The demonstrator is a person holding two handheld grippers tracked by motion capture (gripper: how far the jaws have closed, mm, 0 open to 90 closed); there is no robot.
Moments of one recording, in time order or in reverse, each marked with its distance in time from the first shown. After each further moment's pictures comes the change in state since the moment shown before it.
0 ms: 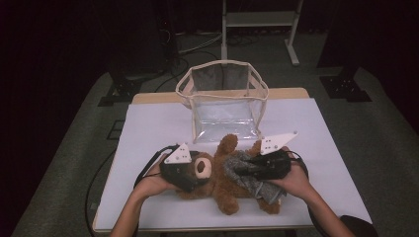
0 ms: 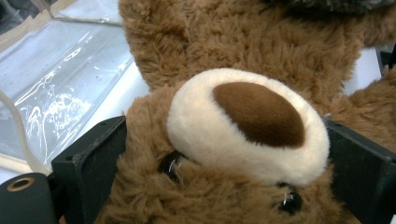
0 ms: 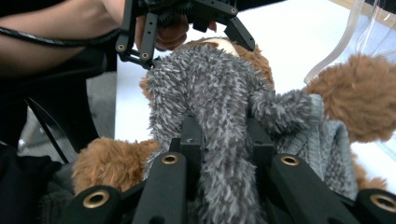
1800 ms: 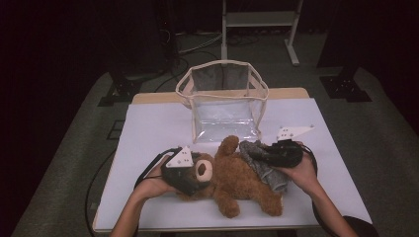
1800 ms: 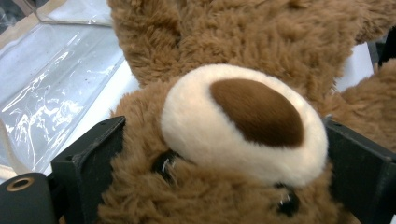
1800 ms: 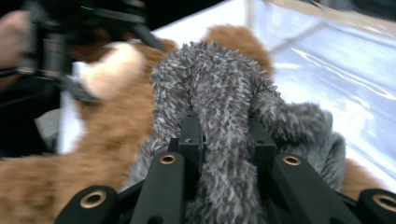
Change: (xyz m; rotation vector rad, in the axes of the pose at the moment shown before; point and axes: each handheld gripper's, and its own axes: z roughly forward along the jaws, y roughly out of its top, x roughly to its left) left arm -0.009 0.001 0.003 0.016 -0.013 0.051; right arm -0.043 -0.027 -0.021 -0.074 -0.137 0.157
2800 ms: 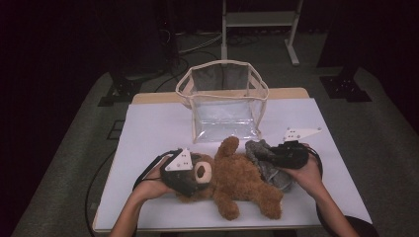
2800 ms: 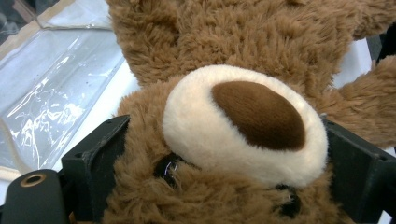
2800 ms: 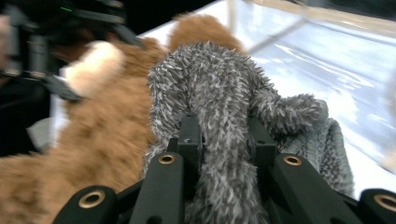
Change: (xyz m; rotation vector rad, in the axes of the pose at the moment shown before) left arm -0.002 -0.001 -0.003 -0.002 0.008 0.025; right arm -0.014 -0.014 -0.012 -0.012 -0.060 0.042
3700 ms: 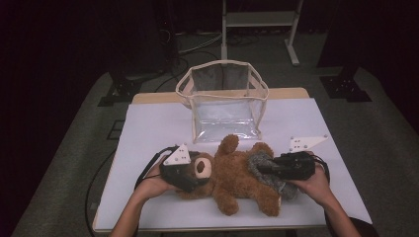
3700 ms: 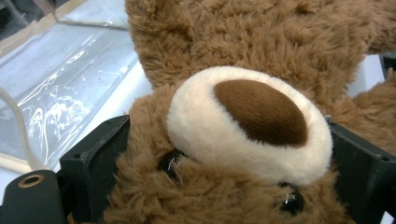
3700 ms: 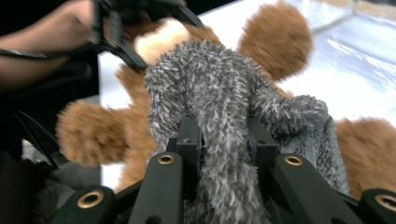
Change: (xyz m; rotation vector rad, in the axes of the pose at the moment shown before) left arm 0.009 -0.002 0.002 -0.029 0.029 -0.085; right arm 0.030 -0.005 -0.017 0.008 0.155 -0.063
